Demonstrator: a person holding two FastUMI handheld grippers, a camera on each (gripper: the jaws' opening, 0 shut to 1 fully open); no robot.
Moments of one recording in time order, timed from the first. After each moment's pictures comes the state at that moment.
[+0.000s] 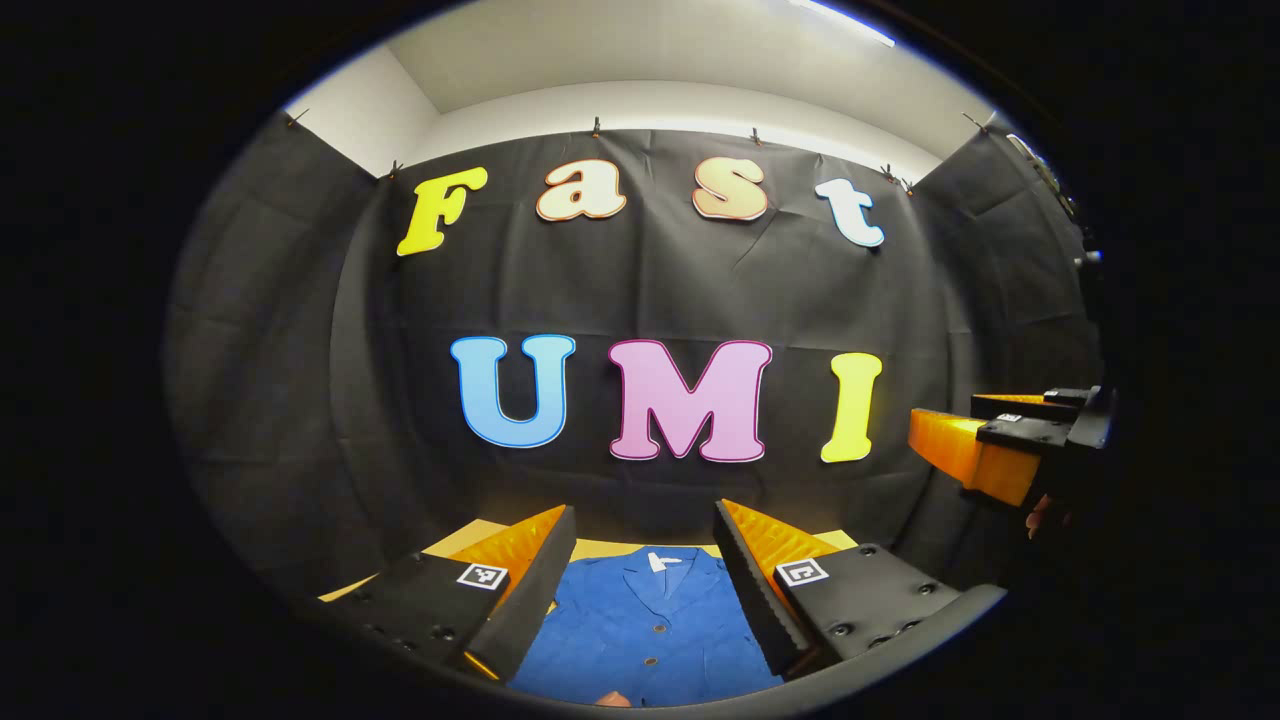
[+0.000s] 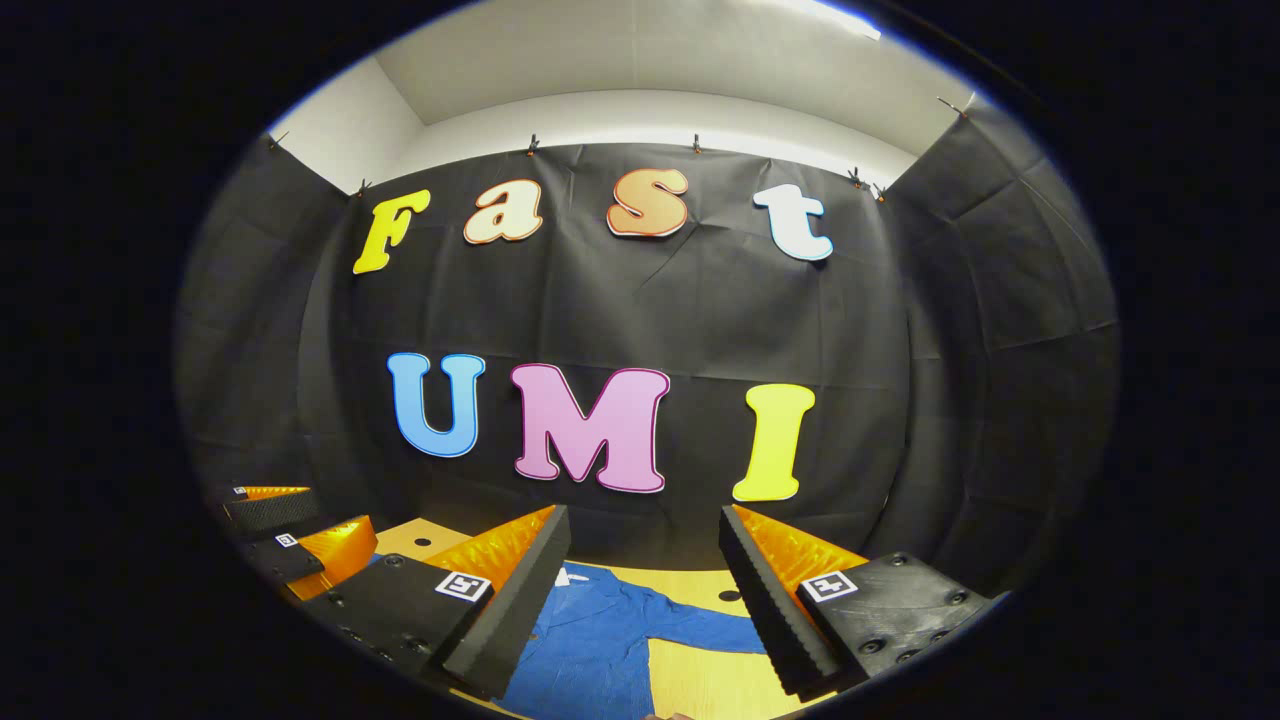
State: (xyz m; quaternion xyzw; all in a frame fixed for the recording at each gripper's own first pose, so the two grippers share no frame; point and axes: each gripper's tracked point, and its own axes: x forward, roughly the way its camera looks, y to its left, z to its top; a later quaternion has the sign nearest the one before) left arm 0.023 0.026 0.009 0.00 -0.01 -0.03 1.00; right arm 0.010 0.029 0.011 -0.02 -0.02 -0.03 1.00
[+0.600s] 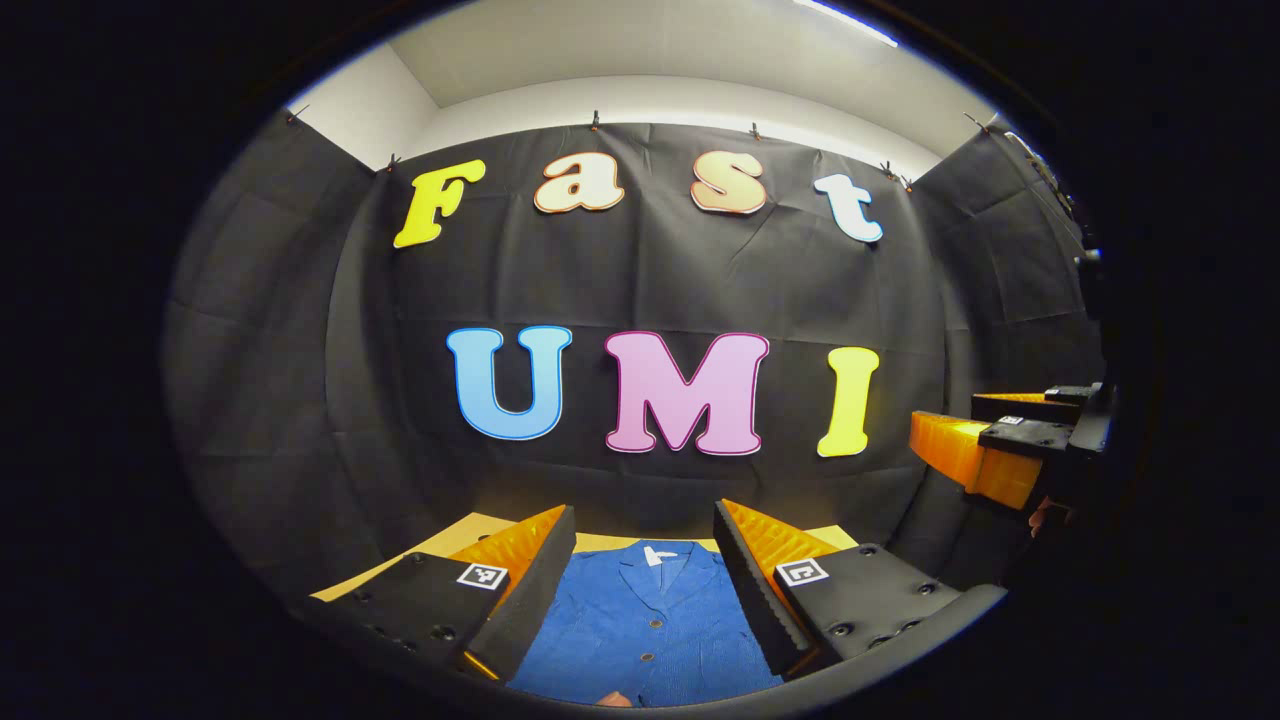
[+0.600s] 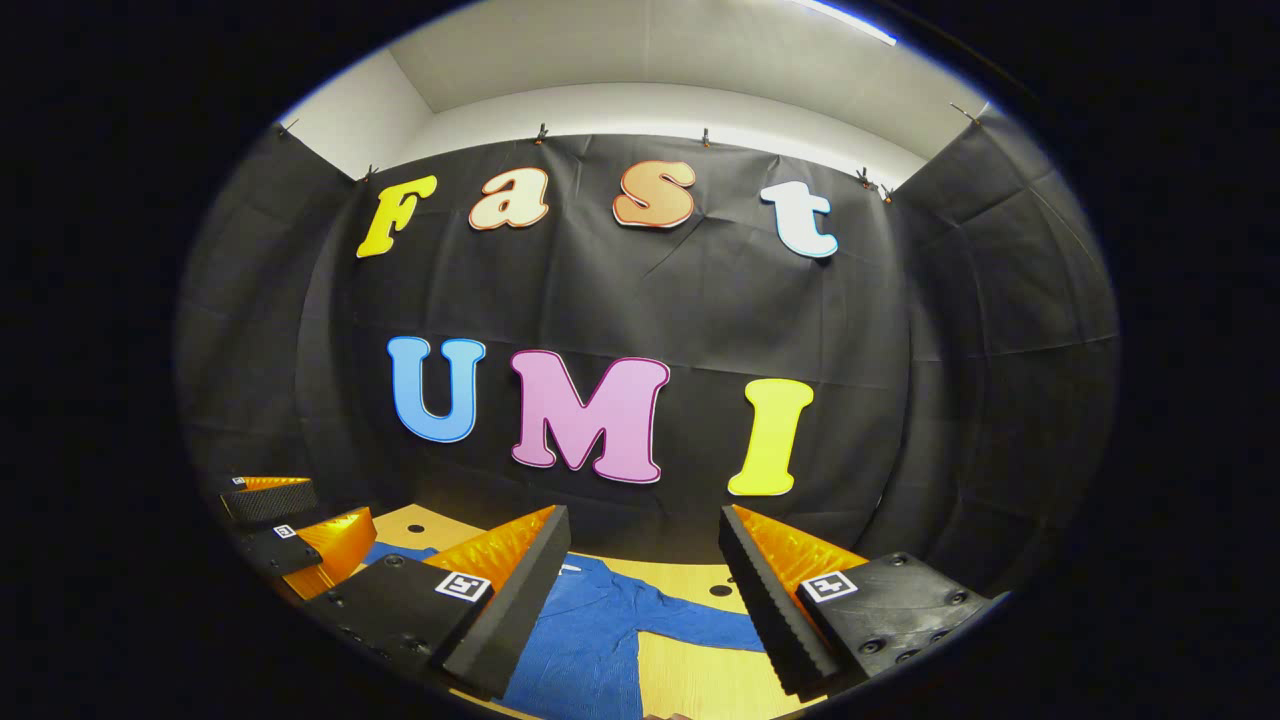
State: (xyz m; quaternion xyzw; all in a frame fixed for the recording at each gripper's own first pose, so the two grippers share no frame) left arm 0.023 0.023 0.001 0.00 0.00 -0.04 1.00; right arm 0.009 0.028 0.006 -0.03 -0.01 -0.03 1.00
